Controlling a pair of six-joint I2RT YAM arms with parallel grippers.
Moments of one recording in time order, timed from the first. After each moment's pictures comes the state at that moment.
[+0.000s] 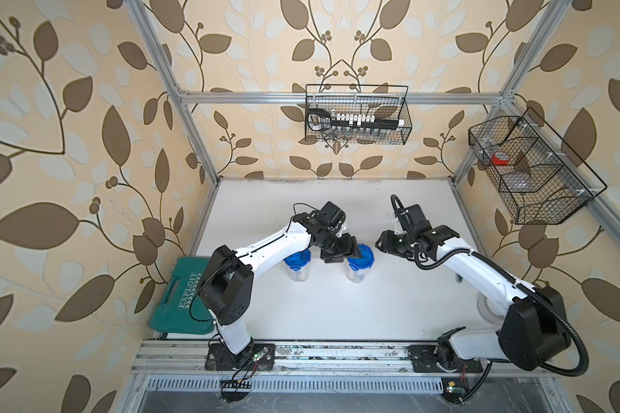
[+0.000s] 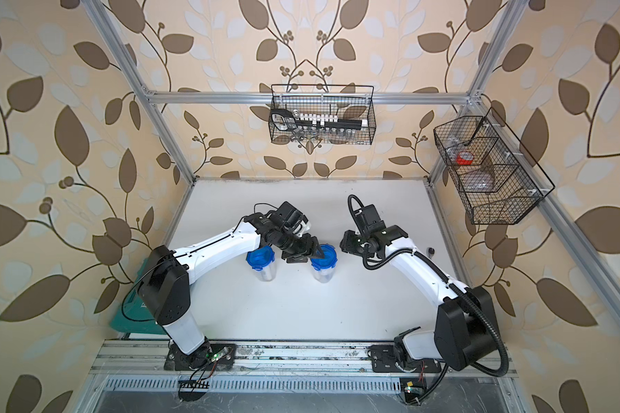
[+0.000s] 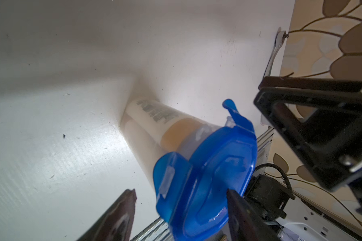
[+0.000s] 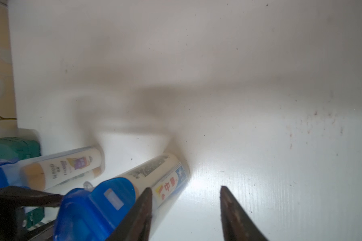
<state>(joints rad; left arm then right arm) -0.69 1.73 1.38 -0.71 0.49 -0.76 0.34 1.34 1.01 -0.64 -0.15 0.61</state>
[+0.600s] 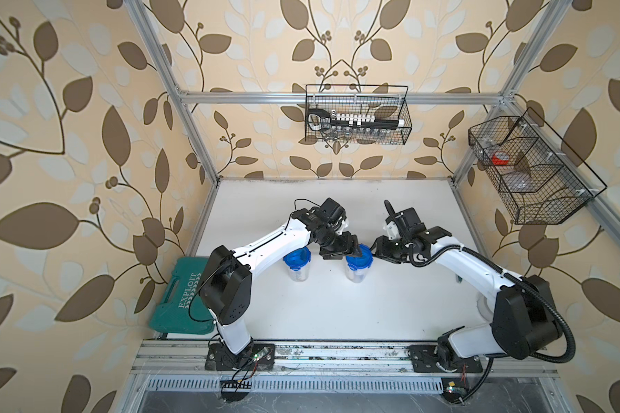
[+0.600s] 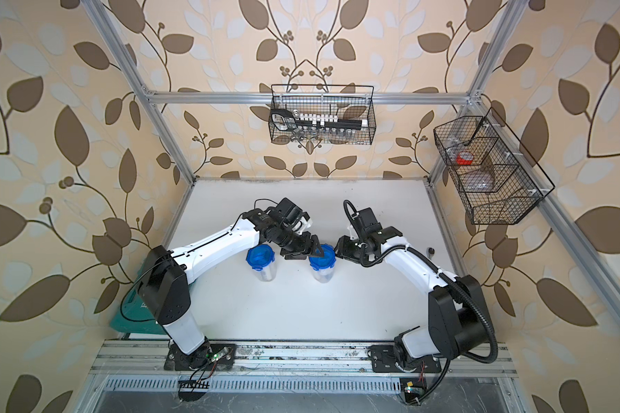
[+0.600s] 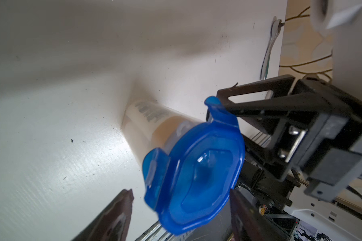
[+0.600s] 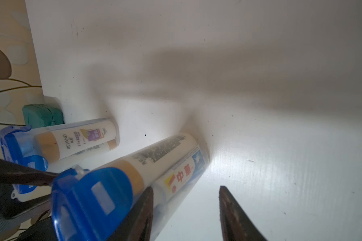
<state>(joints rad) -0.69 1.74 1.44 -0.77 0.49 -0.66 0.37 1.47 1.01 -0.62 -0.32 0.58</state>
